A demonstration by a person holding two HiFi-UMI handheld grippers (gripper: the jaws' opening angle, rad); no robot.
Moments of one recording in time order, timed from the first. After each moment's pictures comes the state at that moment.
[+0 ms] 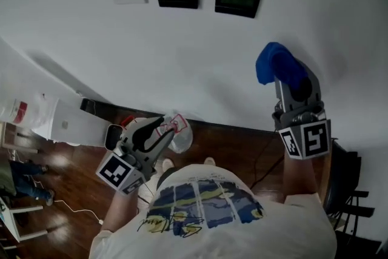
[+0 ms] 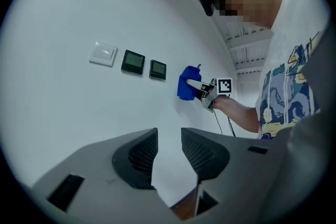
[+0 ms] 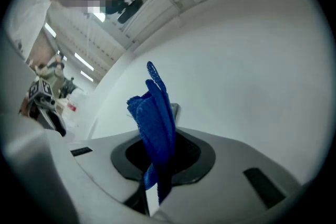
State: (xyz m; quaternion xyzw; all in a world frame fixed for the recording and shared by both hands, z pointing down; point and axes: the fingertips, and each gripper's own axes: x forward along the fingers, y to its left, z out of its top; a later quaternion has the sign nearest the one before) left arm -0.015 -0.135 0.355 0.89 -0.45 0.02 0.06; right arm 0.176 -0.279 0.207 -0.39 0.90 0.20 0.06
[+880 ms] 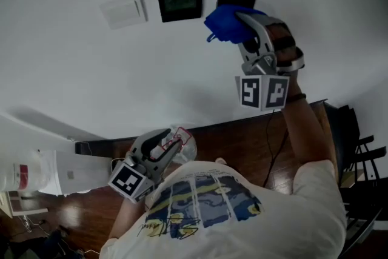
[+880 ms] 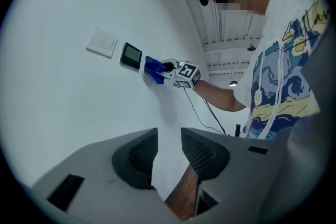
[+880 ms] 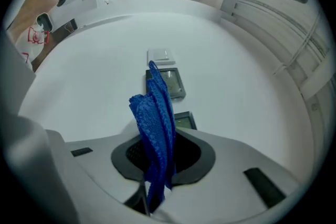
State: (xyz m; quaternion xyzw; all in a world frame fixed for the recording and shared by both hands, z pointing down) left arm -0.085 -0.134 0.375 0.95 -0.31 0.04 0.05; right arm 0.042 -0.329 0.195 -0.45 0.60 0.58 -0.31
